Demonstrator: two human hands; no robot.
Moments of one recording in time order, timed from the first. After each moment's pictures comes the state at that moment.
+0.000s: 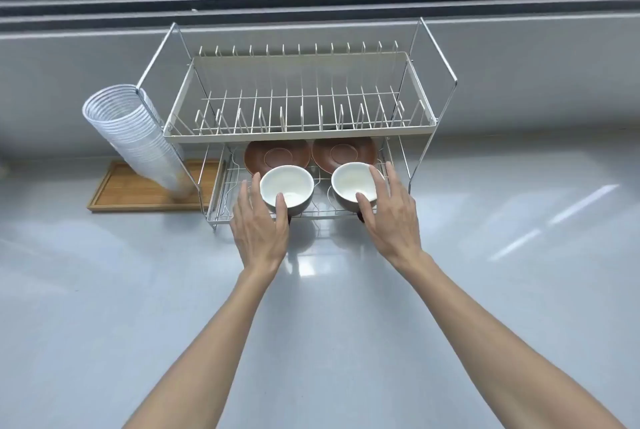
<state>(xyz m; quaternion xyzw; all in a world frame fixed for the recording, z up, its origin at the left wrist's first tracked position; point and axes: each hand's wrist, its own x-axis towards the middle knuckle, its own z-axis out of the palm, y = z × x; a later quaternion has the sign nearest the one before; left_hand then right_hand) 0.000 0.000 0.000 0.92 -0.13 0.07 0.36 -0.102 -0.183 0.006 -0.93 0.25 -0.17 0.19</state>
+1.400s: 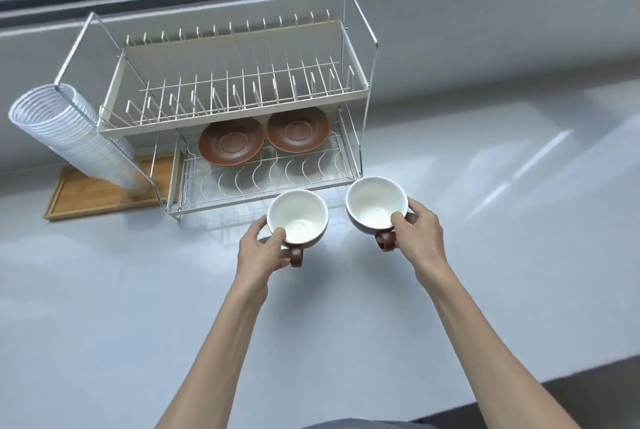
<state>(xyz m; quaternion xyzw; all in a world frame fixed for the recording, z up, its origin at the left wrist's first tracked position) -0.091 -0.003 0.020 0.75 0.06 -0.32 0.58 -0.234 -0.193 0.026 -0.65 0.49 -0.16 0.55</state>
